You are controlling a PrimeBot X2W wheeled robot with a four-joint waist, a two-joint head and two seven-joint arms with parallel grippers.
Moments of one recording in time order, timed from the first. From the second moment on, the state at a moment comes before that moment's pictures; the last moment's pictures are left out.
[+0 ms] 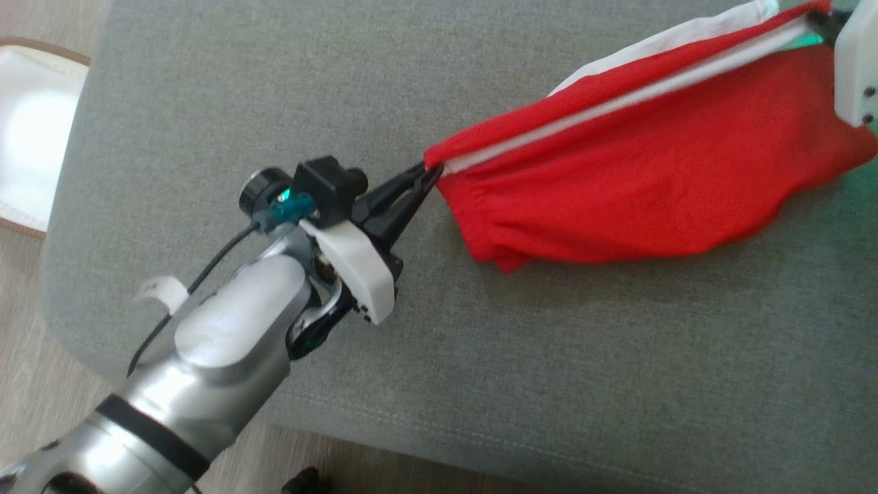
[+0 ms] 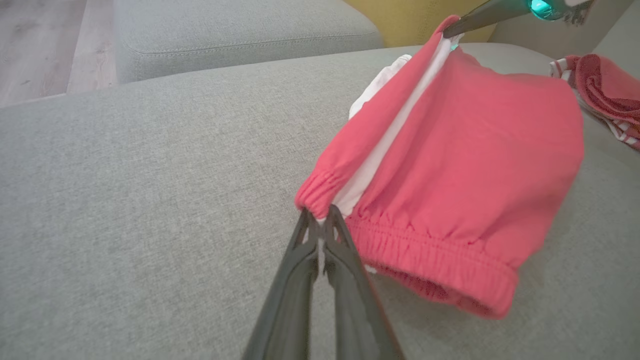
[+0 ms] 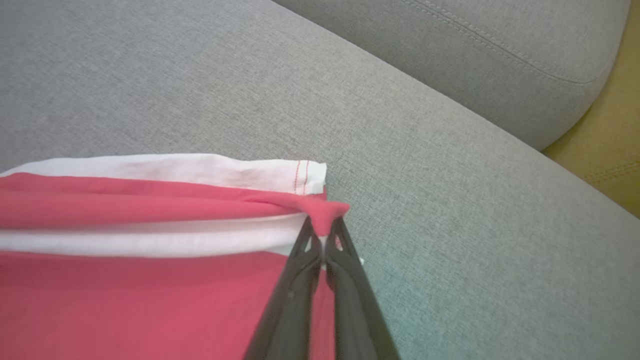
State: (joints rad) left arm -0.76 0.27 -0.99 0.49 -0.64 -0.12 -0.24; right arm -1.03 -0.66 0.65 0.54 0.65 0.12 0.70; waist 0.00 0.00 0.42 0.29
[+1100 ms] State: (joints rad) left arm -0.58 0.25 -0.55 0.42 -0.55 0.03 -0.25; right arm -0.91 -0.46 0.64 0.73 0.70 0.12 -0.12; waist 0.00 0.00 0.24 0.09
